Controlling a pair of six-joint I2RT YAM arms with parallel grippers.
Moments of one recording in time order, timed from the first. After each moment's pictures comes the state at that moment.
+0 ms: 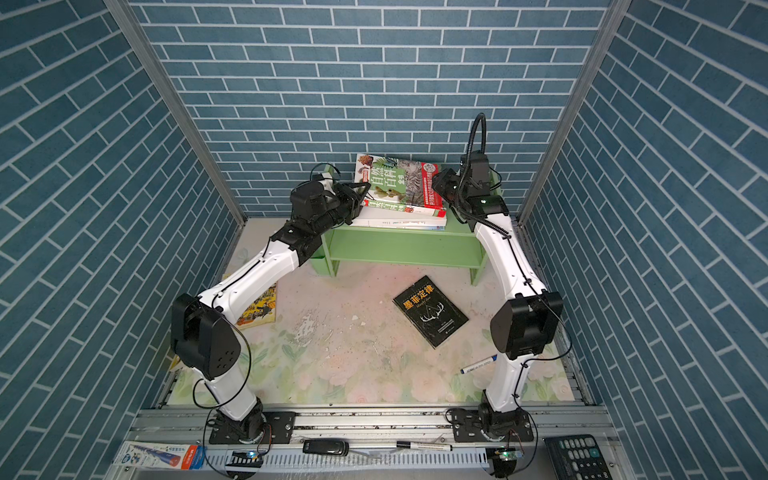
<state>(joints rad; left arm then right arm) -0.49 1.76 1.62 0.12 0.21 -1.36 0.28 1.85 1.99 -0.48 -0.16 0.80</state>
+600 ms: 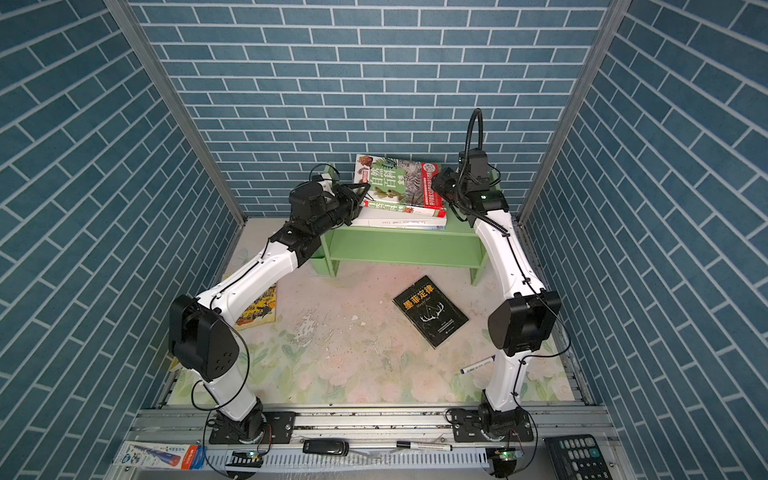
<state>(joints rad) -0.49 1.76 1.60 0.12 0.21 -1.37 0.28 1.89 2.08 -0.60 -0.15 0.76</state>
